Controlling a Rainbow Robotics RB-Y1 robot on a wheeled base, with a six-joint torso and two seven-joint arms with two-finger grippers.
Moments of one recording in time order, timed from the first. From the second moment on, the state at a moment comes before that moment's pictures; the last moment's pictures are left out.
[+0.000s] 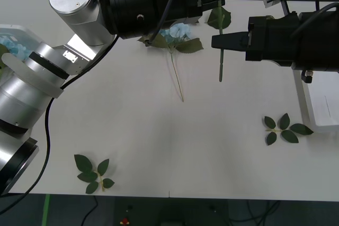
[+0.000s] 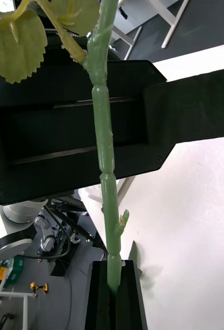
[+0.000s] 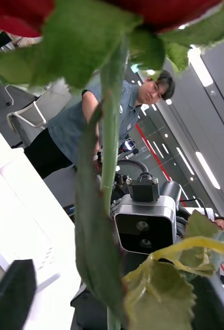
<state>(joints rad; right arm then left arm) -0.43 -0.83 0.13 -1.95 -1.85 0.98 1.61 -0.86 0.42 -0.40 -1.40 2.14 0.84 -2.07</state>
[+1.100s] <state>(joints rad) -0.07 -1.01 -0.25 -1.95 -1.85 0.97 1.68 -0.86 0.42 -0.40 -1.40 2.14 0.84 -2.07</state>
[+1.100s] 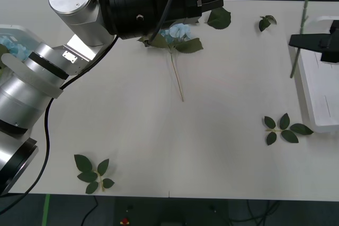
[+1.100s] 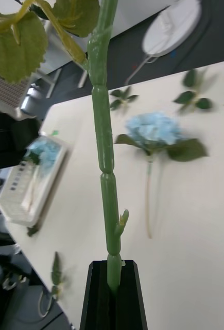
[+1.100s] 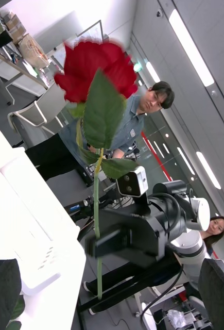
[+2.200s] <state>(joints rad) -0.39 -1.24 0.19 -1.08 -1.07 0.87 1.65 -0.86 0.42 -0.40 -1.40 2.14 0.84 -2.07</state>
